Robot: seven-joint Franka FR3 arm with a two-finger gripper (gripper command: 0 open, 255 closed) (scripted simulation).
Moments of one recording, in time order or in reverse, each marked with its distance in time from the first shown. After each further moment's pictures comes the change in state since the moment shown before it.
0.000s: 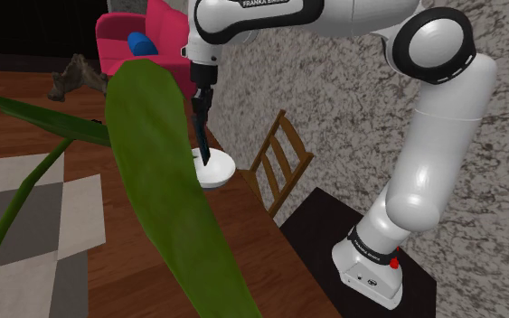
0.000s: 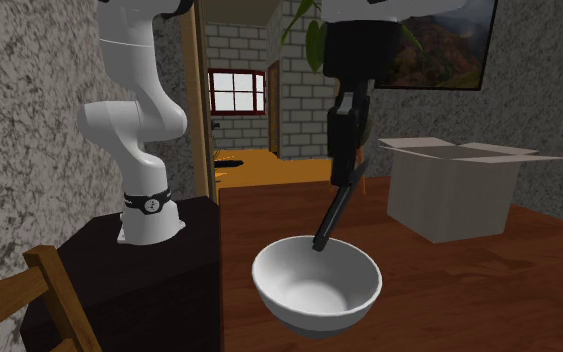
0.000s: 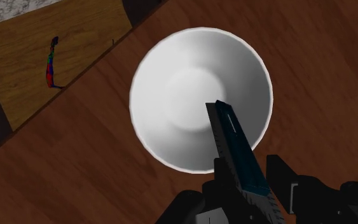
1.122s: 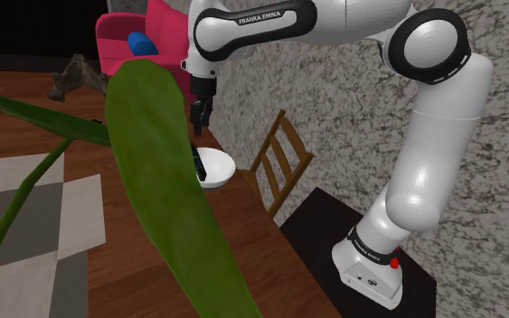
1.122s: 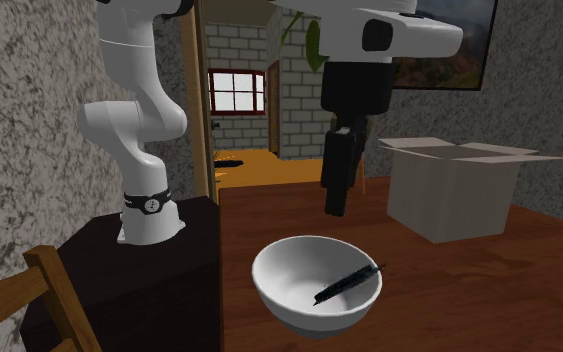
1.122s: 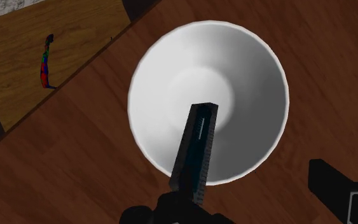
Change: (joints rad) arm 0.000 0.019 -0.003 -0.064 -0.004 0.082 -0.006
